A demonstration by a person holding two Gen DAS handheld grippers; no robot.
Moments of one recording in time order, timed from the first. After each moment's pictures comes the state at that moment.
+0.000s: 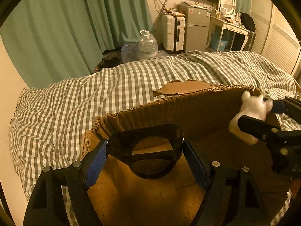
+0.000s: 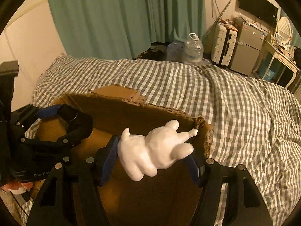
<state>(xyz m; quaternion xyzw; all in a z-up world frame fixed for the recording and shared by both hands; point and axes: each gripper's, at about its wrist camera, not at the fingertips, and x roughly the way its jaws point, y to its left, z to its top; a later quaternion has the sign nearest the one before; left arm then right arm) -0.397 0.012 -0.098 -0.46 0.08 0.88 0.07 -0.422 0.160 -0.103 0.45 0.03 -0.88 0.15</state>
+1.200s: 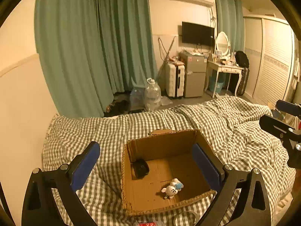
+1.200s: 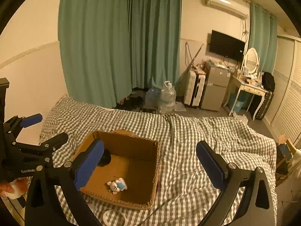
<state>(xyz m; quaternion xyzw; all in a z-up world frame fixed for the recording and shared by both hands) -0.208 -0.004 0.101 -0.29 0.05 0.95 0.05 -0.226 0.188 0.099 0.28 0.05 -0.96 0.07</state>
